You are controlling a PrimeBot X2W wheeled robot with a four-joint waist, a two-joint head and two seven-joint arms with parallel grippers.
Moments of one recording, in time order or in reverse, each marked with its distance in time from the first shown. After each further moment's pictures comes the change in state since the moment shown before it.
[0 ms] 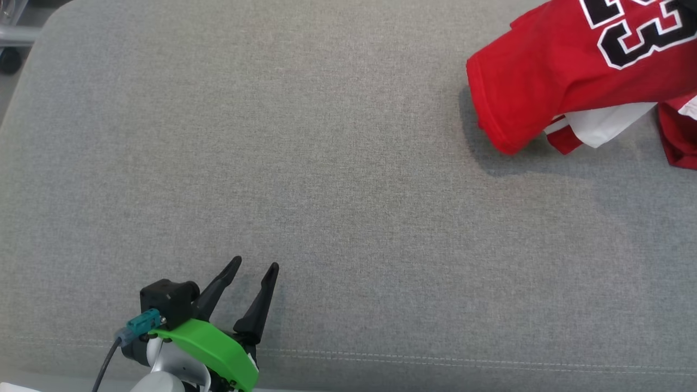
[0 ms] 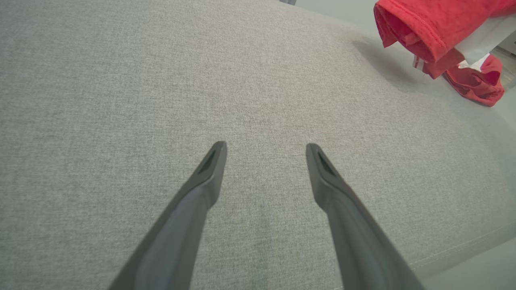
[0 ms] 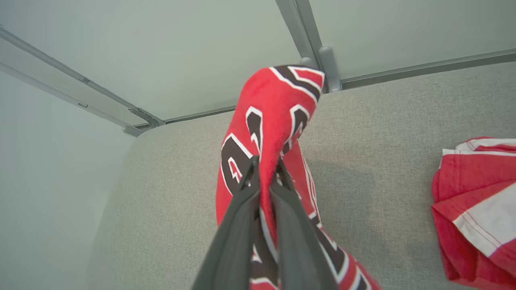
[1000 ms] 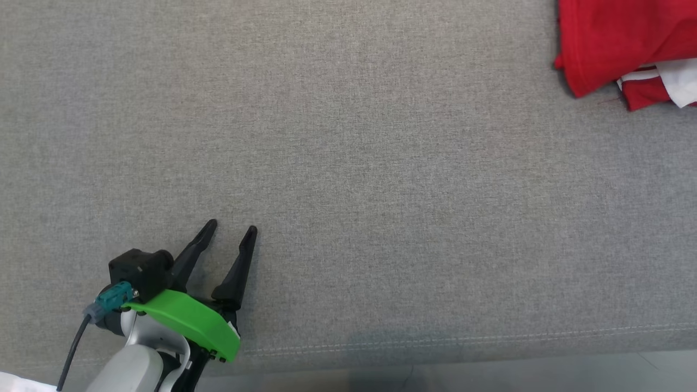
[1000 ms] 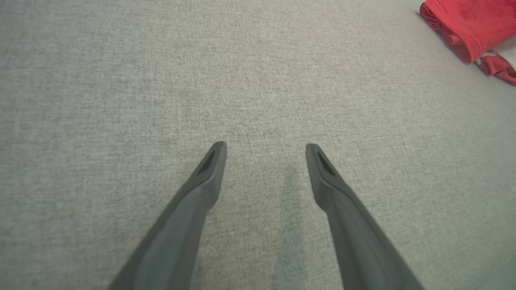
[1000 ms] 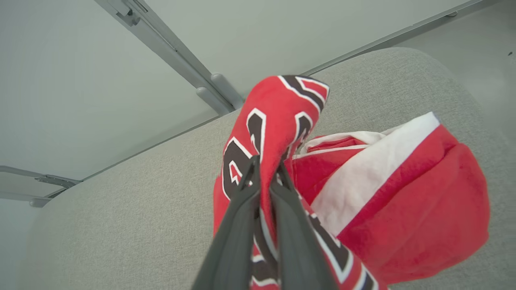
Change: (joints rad) left arm -0.052 0.041 0.049 -0.068 0.009 0.034 0.018; right arm -0.071 -0.098 -0.098 0.114 -0.055 -0.009 -0.074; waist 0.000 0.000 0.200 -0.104
